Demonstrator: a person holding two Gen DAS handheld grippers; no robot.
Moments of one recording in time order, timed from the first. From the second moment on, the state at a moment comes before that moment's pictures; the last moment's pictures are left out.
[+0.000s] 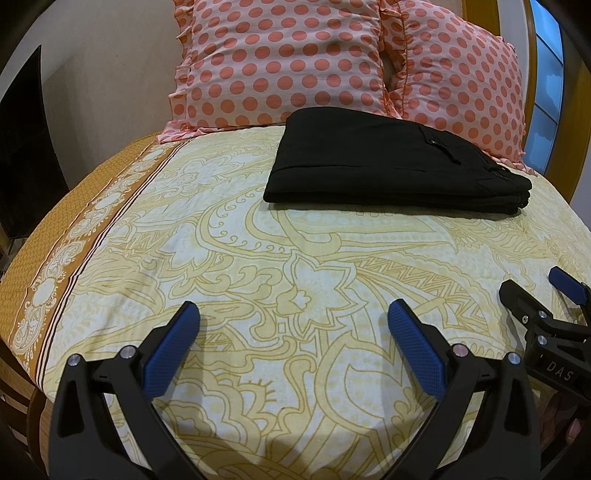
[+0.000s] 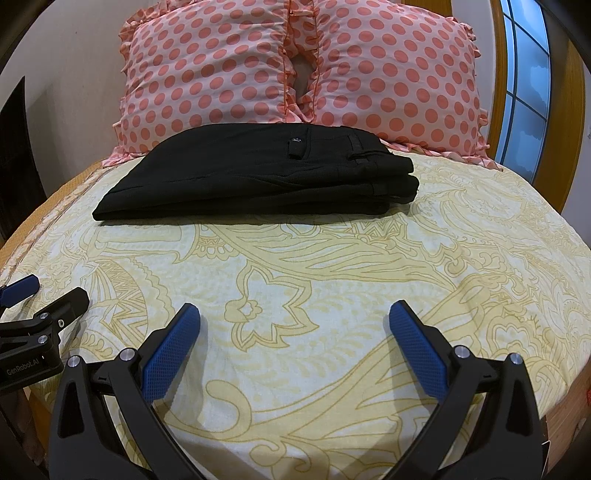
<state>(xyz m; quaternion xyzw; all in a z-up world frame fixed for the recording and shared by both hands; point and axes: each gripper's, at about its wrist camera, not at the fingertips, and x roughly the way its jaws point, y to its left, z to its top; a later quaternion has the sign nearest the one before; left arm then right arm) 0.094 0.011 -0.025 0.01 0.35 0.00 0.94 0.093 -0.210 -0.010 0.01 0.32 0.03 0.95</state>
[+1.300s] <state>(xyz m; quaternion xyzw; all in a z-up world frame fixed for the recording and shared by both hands) 0.094 0.008 -0.025 0.01 0.35 0.00 0.94 0.093 -0.209 -0.011 0.02 0.32 0.03 0.95</state>
